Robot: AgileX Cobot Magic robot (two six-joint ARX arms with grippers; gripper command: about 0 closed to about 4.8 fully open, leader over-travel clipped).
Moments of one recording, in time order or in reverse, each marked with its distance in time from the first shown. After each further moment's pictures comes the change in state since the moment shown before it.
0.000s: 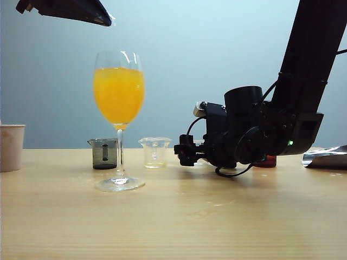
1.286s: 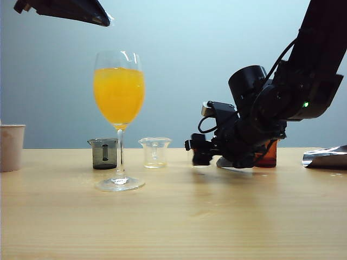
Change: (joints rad) left arm 0.000 -0.016 0.000 -0.025 0.001 -0.003; right arm -0.001 -0.210 -0.098 -0.383 0.012 0.011
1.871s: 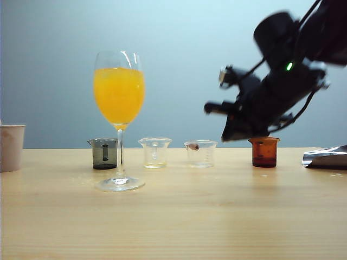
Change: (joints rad) left arm 0.000 -0.184 0.000 -0.053 -0.001 -0.001; right arm 0.000 -0.396 -0.195 -0.241 -0.022 -0.001
